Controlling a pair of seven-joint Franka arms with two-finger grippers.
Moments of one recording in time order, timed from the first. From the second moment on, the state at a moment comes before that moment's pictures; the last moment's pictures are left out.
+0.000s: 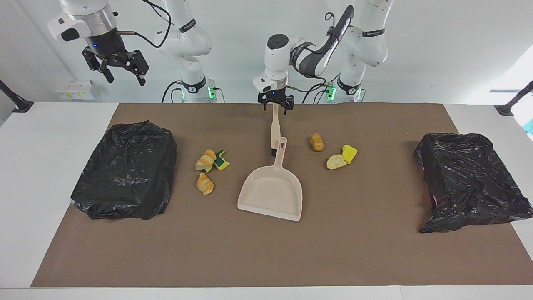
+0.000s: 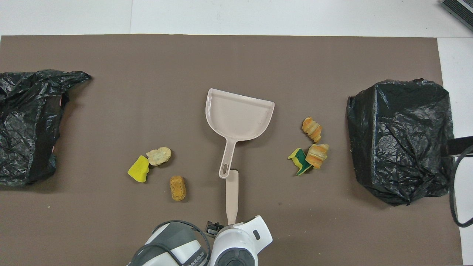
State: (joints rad) left arm -1.04 -0.06 0.02 -2.34 -0.02 2.26 -0.63; right arm -0.02 -0.17 -0.04 -1.62 -0.02 1.43 0.06
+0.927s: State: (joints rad) left arm -1.04 -0.06 0.02 -2.36 -0.06 2.26 -0.62; right arm -0.02 -0.18 -0.03 -1.63 -0.02 1.39 0.06
